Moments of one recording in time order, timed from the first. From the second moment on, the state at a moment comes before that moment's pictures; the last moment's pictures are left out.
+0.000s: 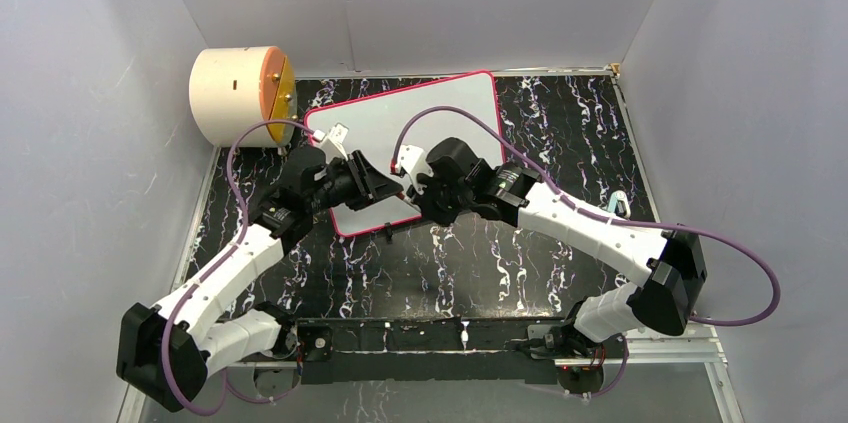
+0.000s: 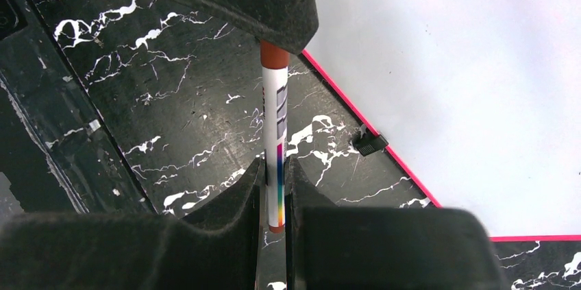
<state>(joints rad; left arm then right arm) -0.48 1.04 0.75 -0.11 0.41 -0.91 0.99 1.41 1.27 -0.66 -0.09 -0.14</state>
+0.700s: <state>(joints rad) -0.49 0.96 0.57 0.12 0.34 -1.12 1.00 1.29 1.14 -0.45 -0.06 -0.01</state>
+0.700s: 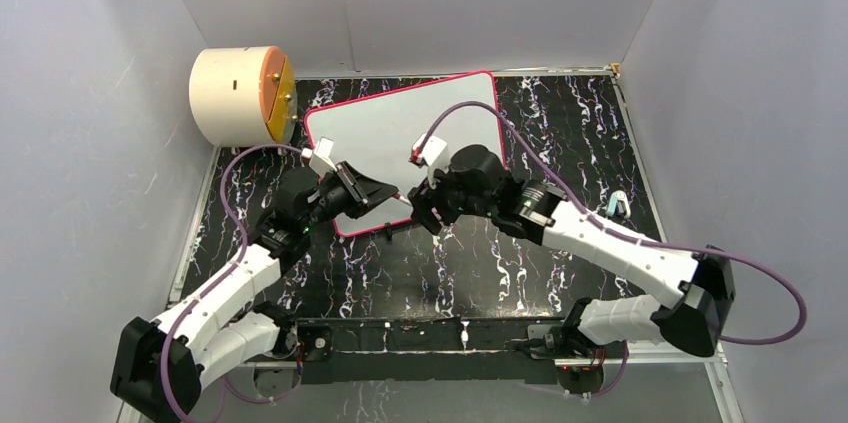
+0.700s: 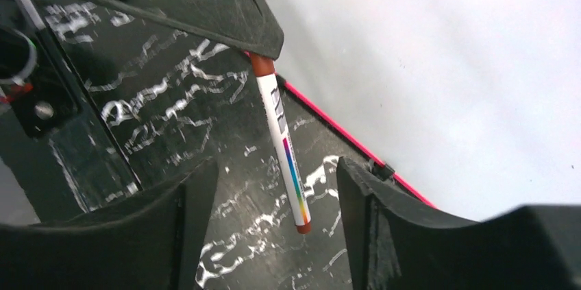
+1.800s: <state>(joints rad) -0.49 0.78 0.34 0.51 0.17 -1.45 0.72 1.13 0.67 0.49 -0.47 0.85</state>
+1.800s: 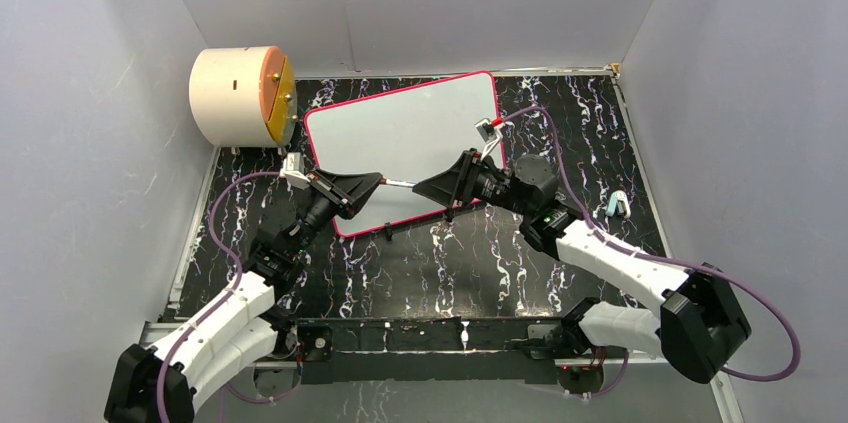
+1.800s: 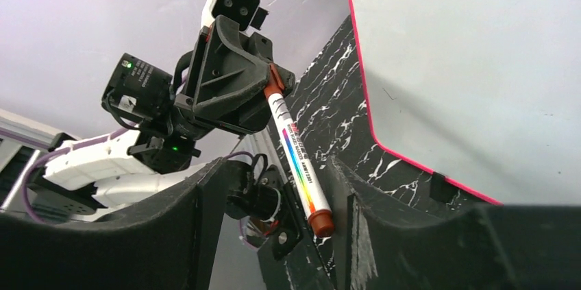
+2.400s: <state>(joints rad) -0.49 0.82 0.34 0.58 0.19 -1.47 0.71 1.19 0.67 0.55 -0.51 0.92</state>
